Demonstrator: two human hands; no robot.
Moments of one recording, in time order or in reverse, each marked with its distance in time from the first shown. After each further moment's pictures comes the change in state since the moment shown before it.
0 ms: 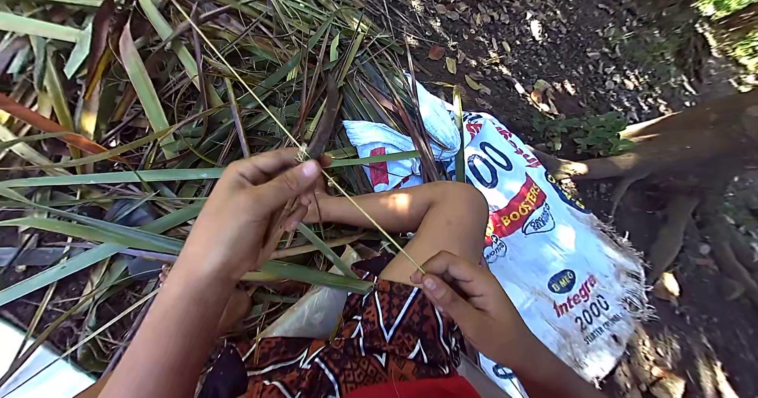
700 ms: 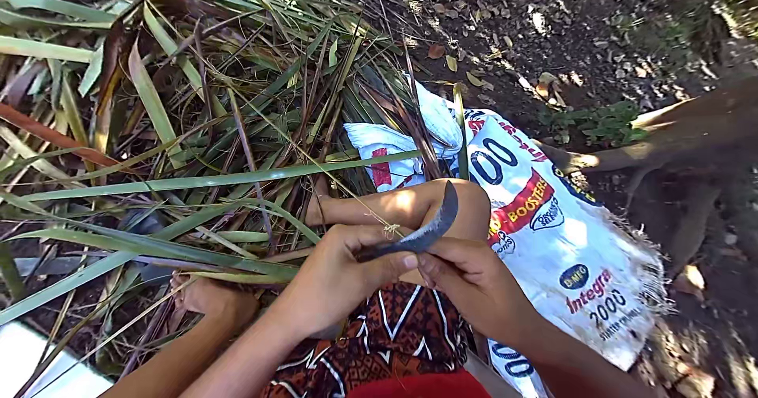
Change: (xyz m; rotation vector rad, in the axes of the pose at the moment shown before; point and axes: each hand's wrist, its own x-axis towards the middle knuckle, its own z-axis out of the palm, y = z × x) left_hand -0.026 -0.039 0.057 0.103 -0.417 -0.074; right_hand 0.025 -0.010 -0.004 -0.177 0.045 -0.089
